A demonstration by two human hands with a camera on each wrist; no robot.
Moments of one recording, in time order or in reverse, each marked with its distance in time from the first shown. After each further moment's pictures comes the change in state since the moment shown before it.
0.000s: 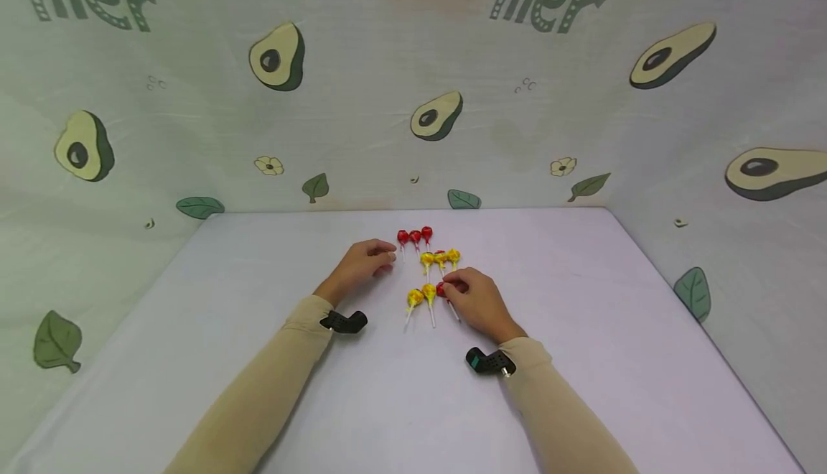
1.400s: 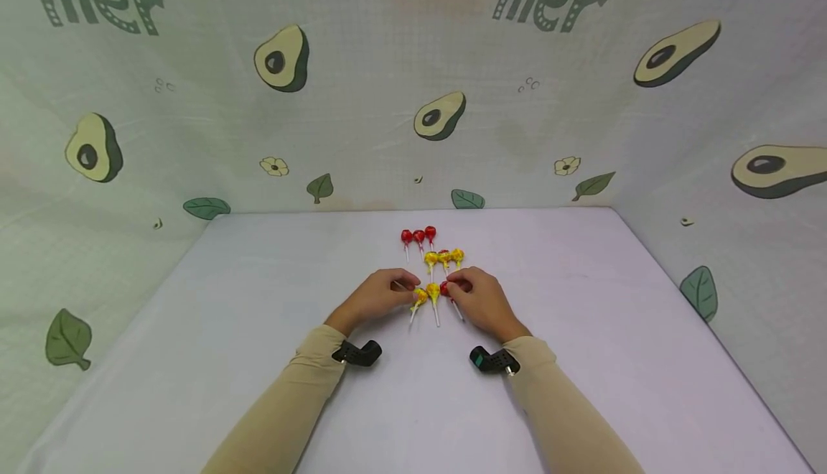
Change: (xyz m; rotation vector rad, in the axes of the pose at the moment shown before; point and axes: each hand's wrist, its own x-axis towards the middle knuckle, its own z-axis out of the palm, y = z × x) left_hand -0.050 0.015 0.035 0.179 -0.157 0.088; right_hand 0.001 0.003 -0.002 0.031 0.022 -0.027
